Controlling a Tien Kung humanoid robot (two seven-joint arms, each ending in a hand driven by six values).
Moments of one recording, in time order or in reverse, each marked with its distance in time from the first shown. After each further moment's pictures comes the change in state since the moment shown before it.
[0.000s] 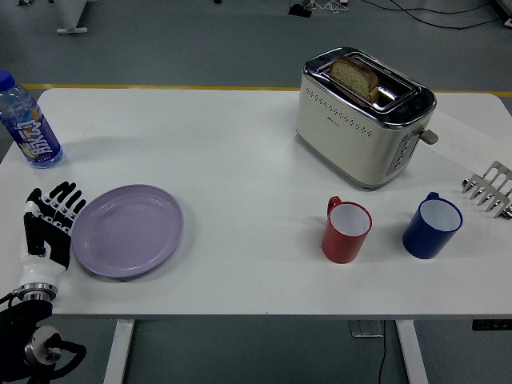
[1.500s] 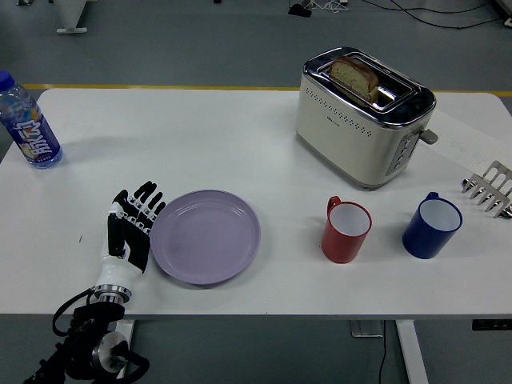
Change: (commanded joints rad) left arm -0.054 -0.059 0.324 -0.035 -0.099 0.050 -0.052; right arm 0.010 -0.005 -0.004 0.000 -0.013 0.002 0.004
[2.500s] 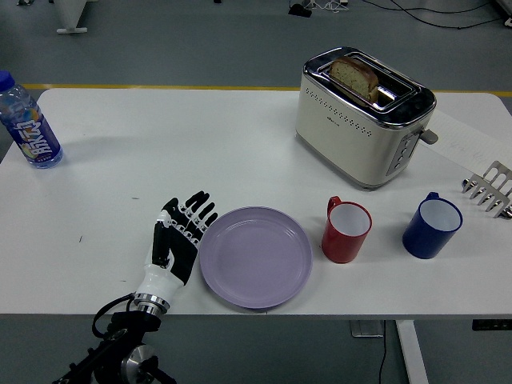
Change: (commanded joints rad) left arm -0.019 0.002 0.213 -0.051 -0.080 -0.001 -0.006; right arm 0.001 -0.001 -0.004 -0.002 0.003 0.001 0.007
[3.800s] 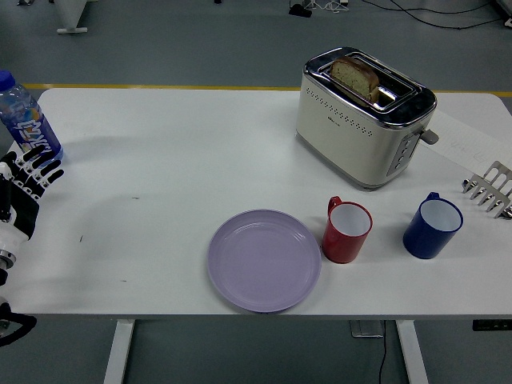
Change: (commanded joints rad) left arm 0.016 0.286 -0.624 0.021 0.221 -0.130 0.286; right arm -0.015 -0.003 -0.011 0.004 0.028 -0.002 0.007
